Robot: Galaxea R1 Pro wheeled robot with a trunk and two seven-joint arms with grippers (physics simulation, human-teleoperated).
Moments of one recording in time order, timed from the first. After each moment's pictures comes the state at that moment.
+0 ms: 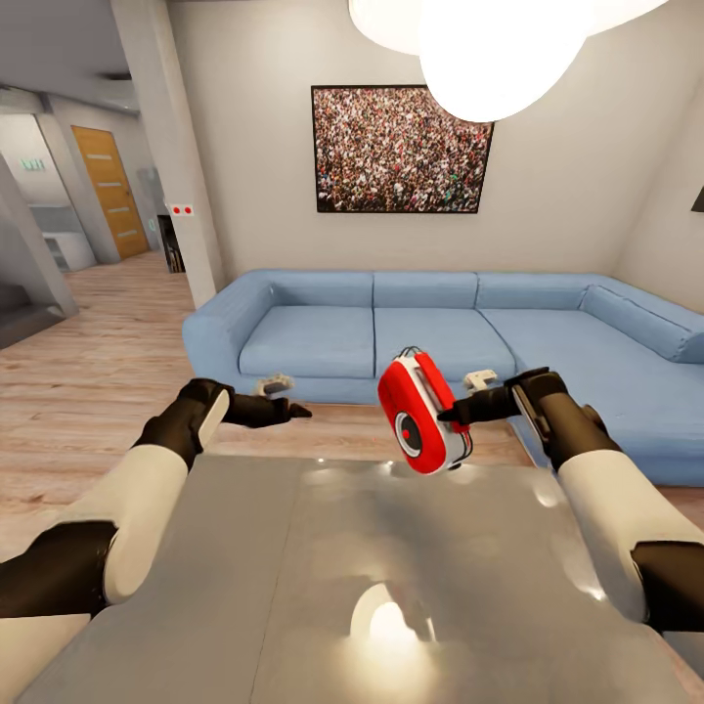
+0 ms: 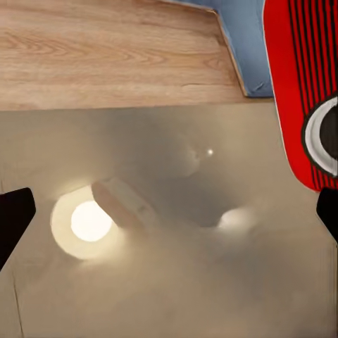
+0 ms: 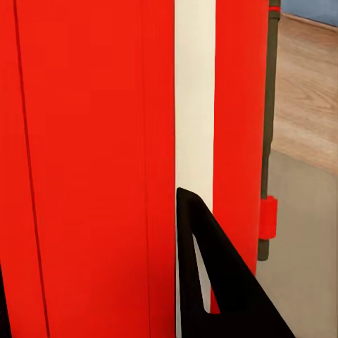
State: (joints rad) left arm -1.16 0.02 0.03 -0.53 0.01 0.85 -0.57; right arm -1.12 -0.16 0.07 -0.73 0.30 0.83 0.78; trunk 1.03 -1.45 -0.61
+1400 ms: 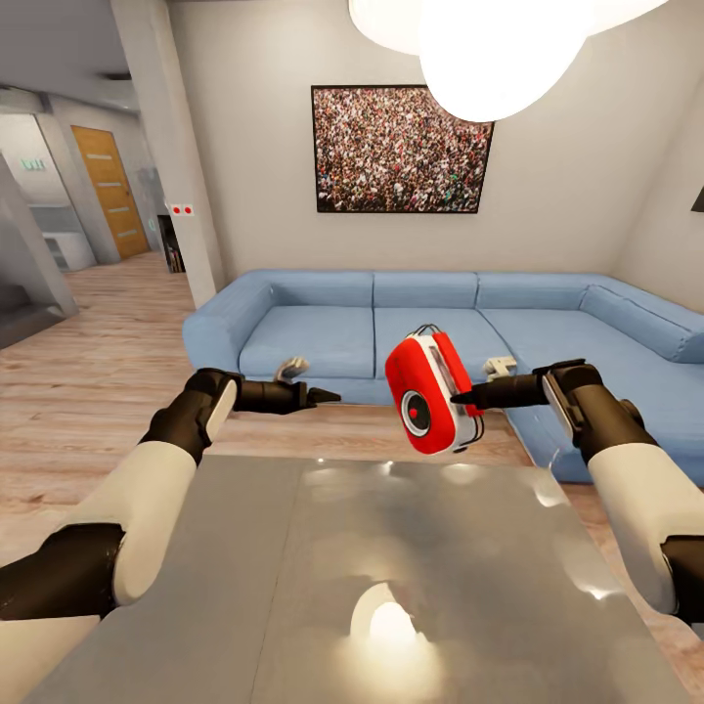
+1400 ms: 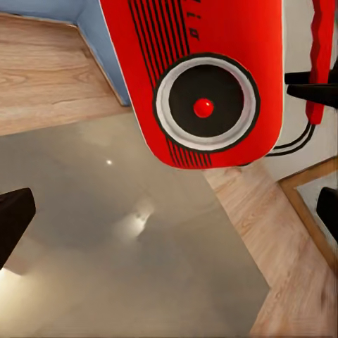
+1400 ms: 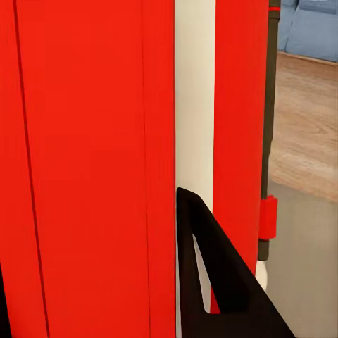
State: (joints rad) left arm -1.16 -0.02 0.03 -0.62 0.01 0.87 -0.93; right arm -1.14 -0.25 0.07 -0.73 0.14 0.78 0.84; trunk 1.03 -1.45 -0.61
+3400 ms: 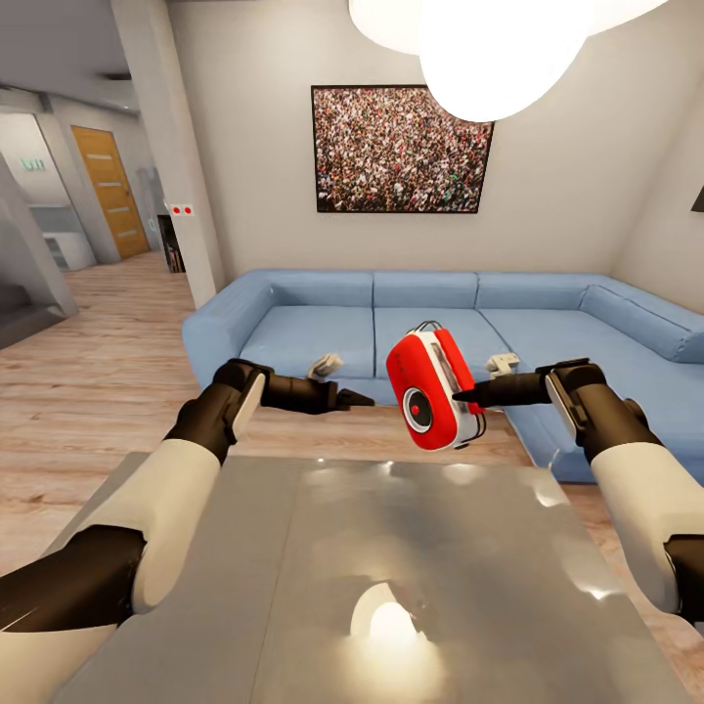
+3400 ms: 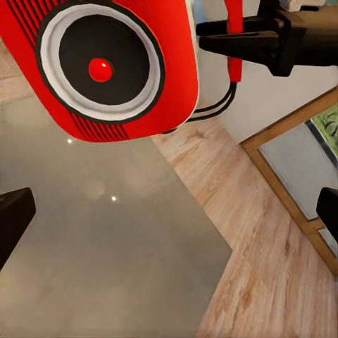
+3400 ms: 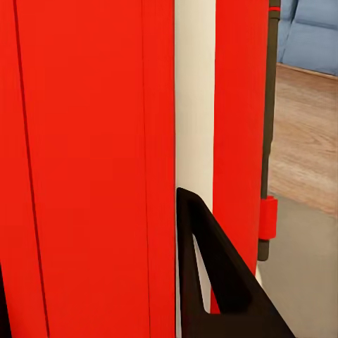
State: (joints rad) left arm -1.16 -0.09 -0.08 -0.69 0.01 0.97 -1.02; right arm -1.15 -0.26 0.07 -0.73 0.14 0.75 0.84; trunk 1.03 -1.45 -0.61
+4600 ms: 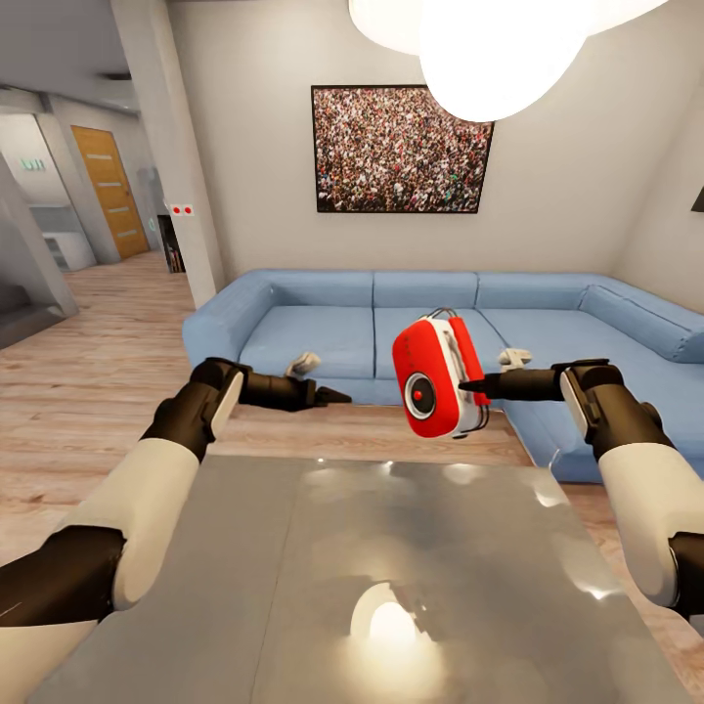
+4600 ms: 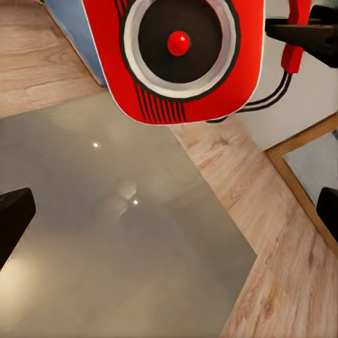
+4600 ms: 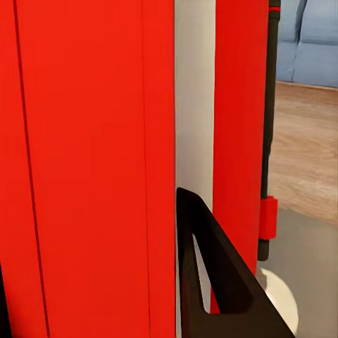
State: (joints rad) left arm -1.16 -0.02 -0.07 -0.71 0.00 0.96 -1.02; right arm -1.15 -0.26 -0.07 -0.72 0.14 0.75 0.88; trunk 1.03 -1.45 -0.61
